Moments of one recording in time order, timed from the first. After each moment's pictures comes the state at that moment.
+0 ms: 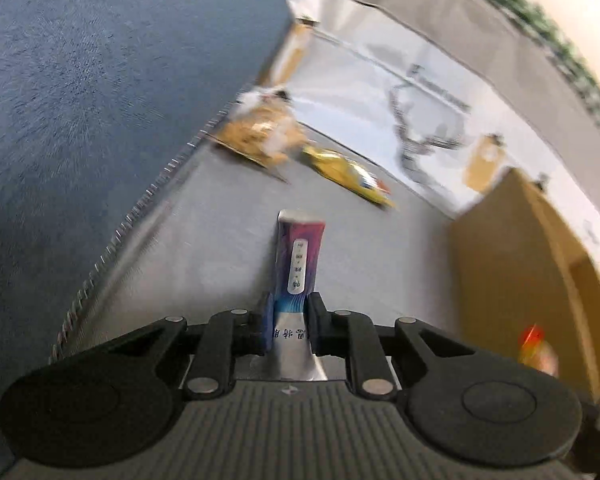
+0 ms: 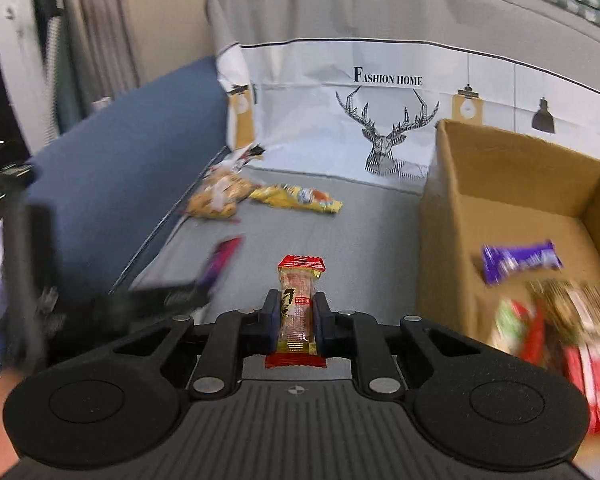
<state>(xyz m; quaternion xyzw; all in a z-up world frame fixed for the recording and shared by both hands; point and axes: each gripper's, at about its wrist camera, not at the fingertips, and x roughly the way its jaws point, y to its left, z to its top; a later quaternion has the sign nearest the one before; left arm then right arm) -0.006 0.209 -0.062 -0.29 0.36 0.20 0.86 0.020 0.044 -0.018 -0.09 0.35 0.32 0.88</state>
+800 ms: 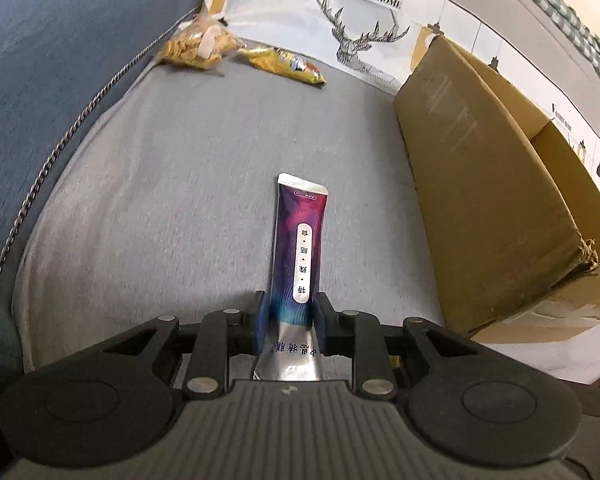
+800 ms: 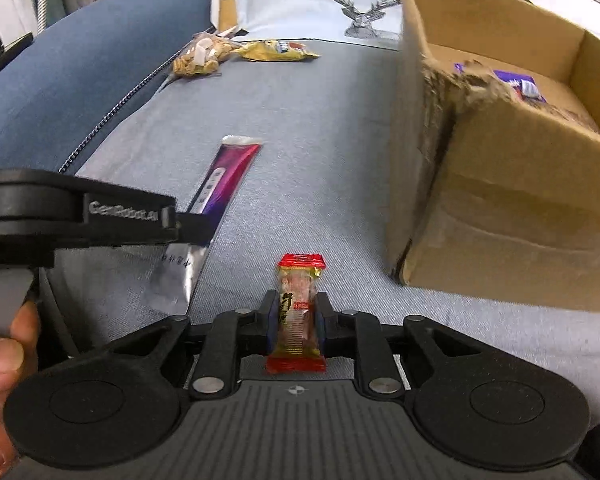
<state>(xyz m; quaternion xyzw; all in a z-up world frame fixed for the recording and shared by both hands) -0.049 0.126 -0.073 -0.22 0.45 0.14 0.86 -0.021 -0.019 -0.106 -0.12 0.45 0.30 0.83</state>
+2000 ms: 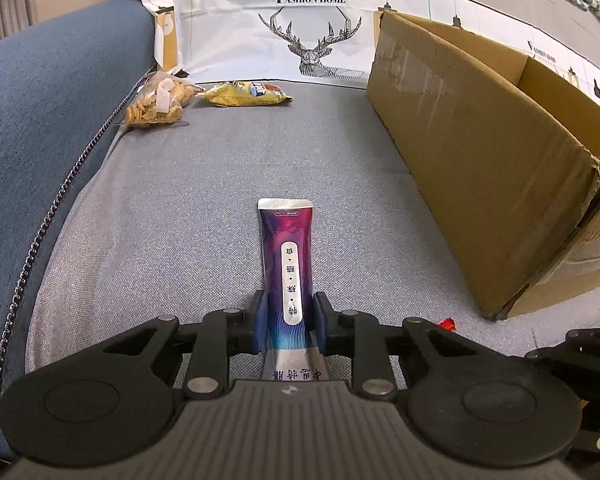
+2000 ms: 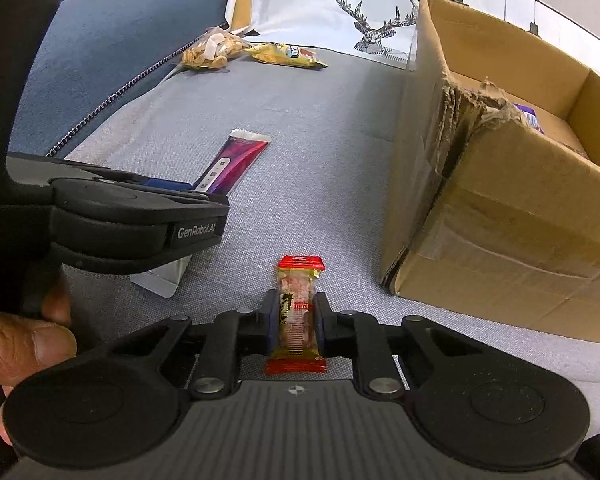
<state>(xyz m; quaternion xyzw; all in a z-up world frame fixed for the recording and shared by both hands) -0.027 0.097 -0.084 -0.07 0.43 0.14 0.89 -0.035 -0.019 -0.107 -0.17 0.42 0.29 0.84</state>
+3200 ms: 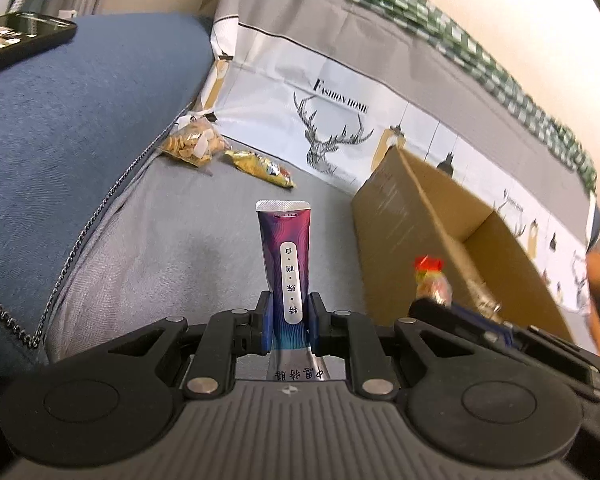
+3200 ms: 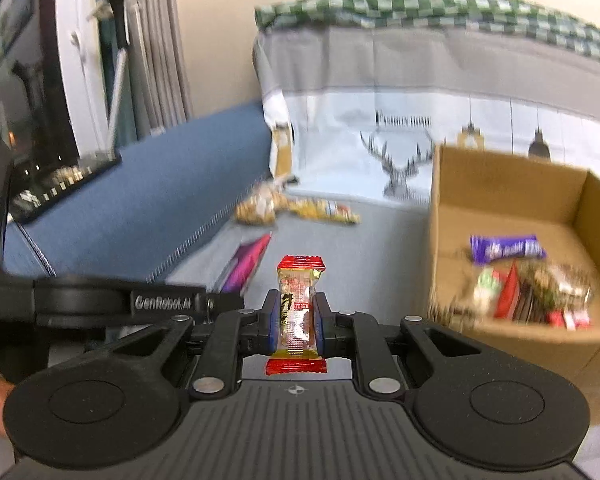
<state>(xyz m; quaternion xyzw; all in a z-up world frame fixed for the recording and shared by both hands) -0.087 0.133 -0.016 -0.26 0.31 0.13 0.90 -0.053 -0.034 -0.027 -0.07 0.25 0.38 0.89</state>
